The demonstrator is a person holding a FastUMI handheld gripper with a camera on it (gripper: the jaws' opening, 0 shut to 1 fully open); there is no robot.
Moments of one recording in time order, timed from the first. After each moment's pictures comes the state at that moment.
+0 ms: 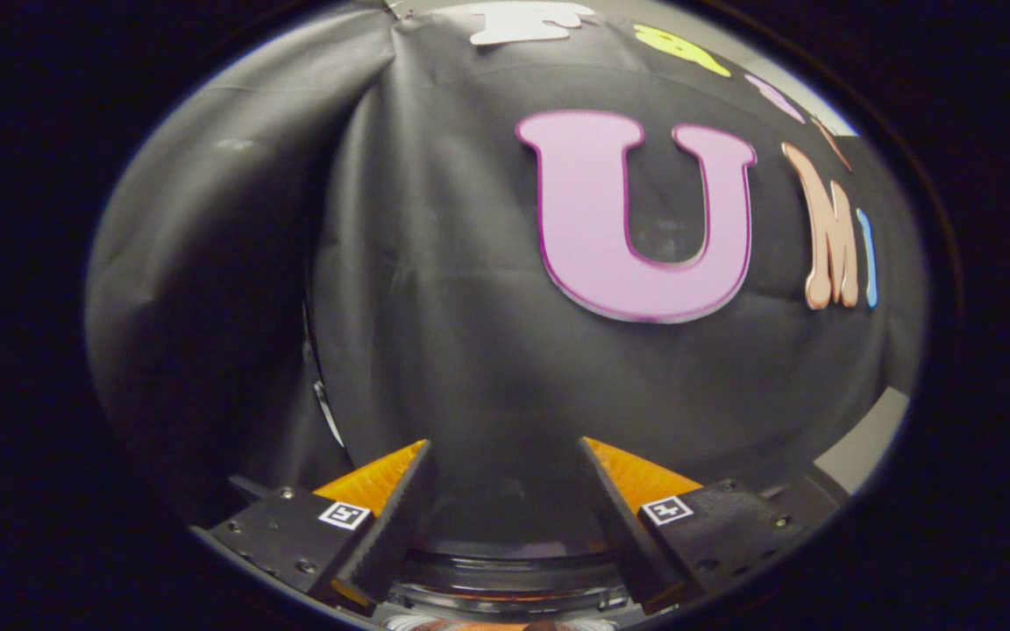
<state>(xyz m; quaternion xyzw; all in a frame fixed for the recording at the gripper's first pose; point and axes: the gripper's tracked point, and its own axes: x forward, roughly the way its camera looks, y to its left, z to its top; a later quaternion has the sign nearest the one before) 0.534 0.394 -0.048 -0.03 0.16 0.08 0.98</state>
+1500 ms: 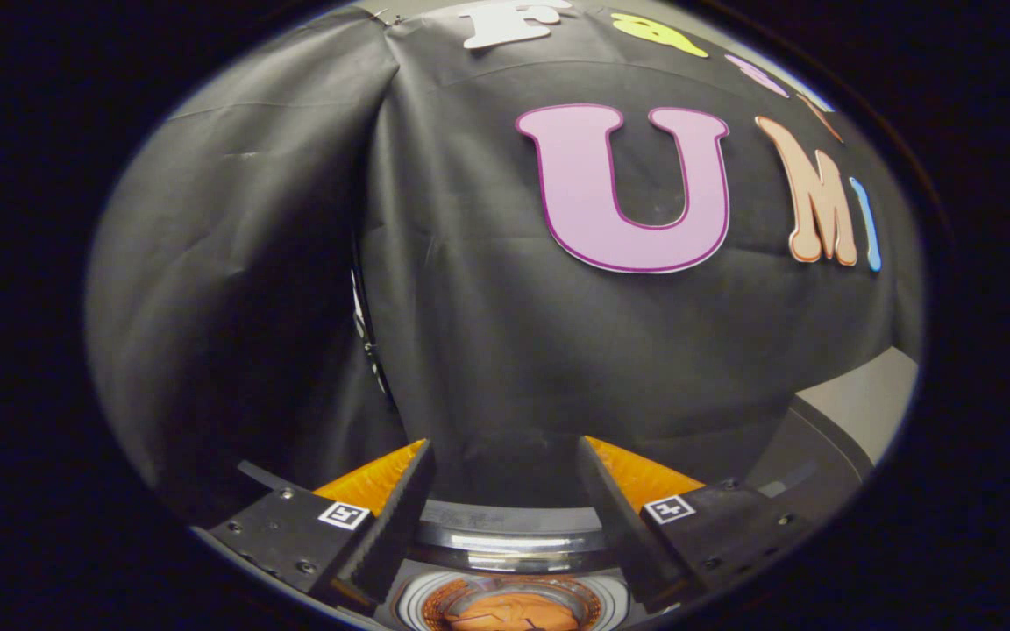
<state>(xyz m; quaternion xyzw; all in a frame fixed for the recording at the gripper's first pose) 0.454 0.383 -0.048 -0.03 0.14 0.11 0.98</state>
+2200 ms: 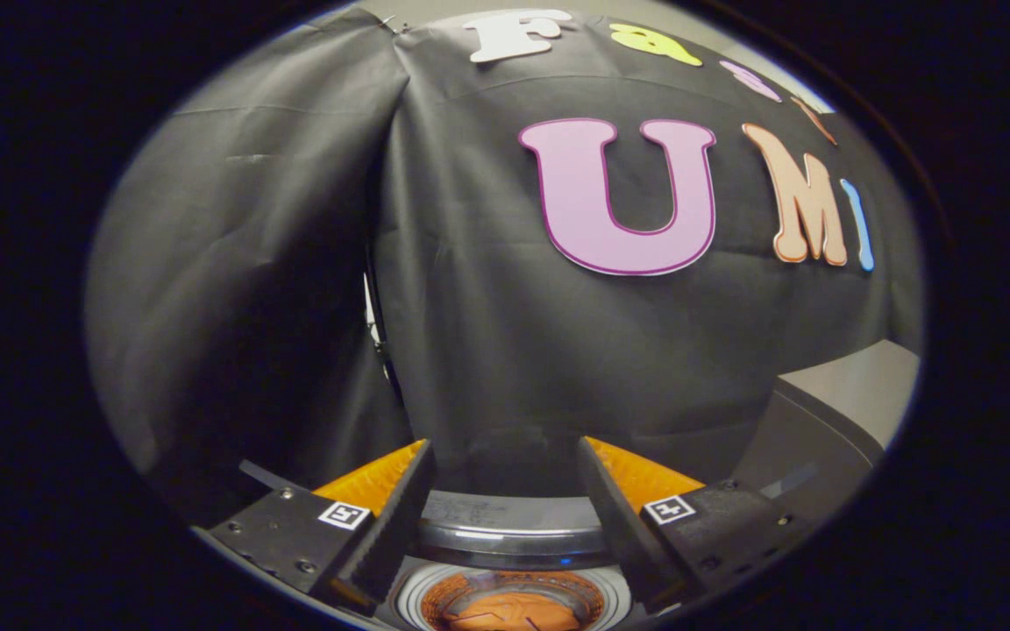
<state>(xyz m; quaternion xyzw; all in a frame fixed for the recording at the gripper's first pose) 0.427 0.375 -0.053 -0.03 0.12 0.11 0.99</state>
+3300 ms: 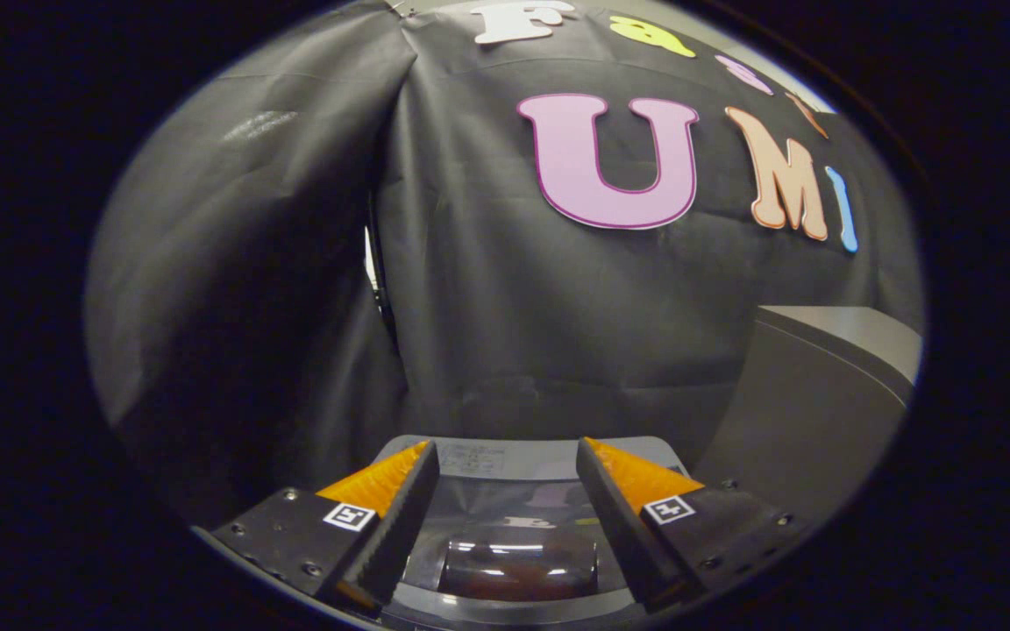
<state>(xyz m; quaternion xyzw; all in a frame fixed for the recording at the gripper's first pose) 0.383 0.369 -0.107 -0.05 0.16 0.08 0.98</state>
